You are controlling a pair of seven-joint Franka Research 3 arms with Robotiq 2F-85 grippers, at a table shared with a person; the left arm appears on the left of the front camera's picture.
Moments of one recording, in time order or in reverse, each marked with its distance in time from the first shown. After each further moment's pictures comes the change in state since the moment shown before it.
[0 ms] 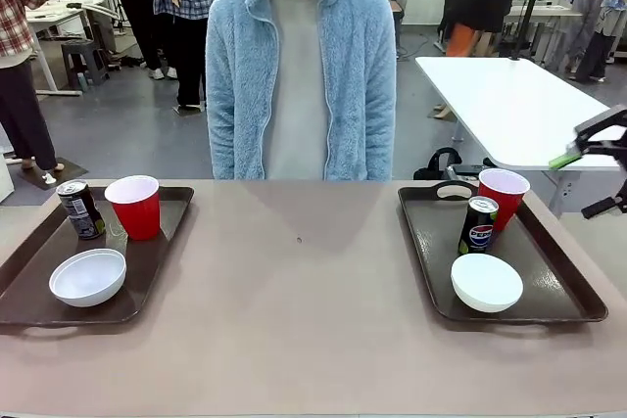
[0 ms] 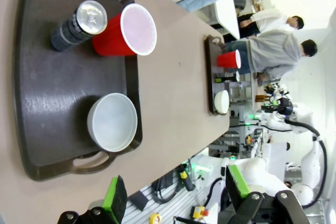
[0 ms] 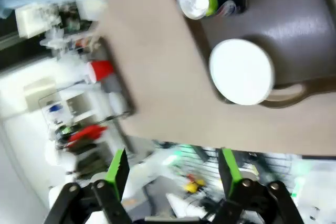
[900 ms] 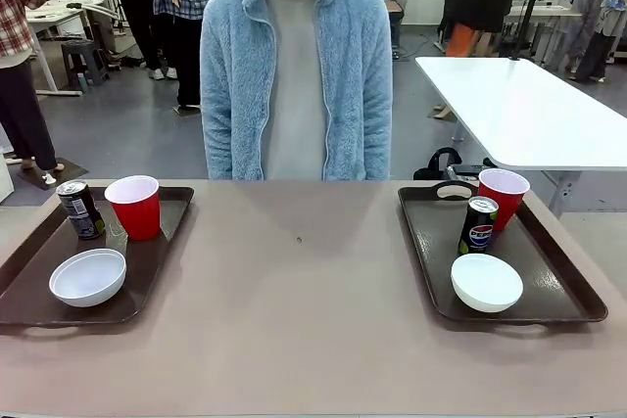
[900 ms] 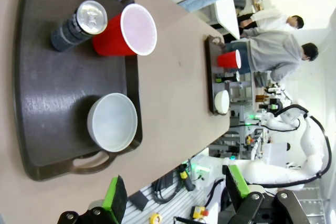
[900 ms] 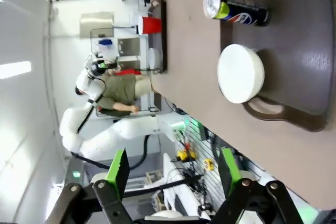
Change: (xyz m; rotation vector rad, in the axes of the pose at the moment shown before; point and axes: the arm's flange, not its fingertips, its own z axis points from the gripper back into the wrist) left arm 0.000 0.000 0.000 0.000 0.000 0.000; right arm 0.068 -0.117 0.063 0.263 0.195 0.332
